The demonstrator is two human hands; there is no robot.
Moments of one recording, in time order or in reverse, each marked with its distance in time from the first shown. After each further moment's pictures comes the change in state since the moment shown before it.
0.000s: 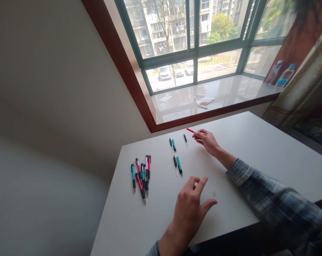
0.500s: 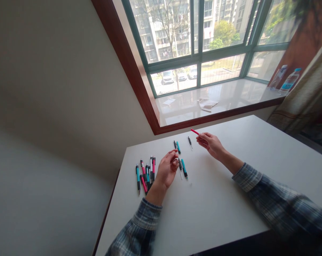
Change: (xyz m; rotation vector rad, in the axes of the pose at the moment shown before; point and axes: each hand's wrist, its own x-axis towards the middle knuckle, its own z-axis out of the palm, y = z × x) left_hand 0.093 -0.086 -0.073 -1.208 0.311 -0.560; right_hand -0.004 -0.007 0.010 0.171 -0.040 0.055
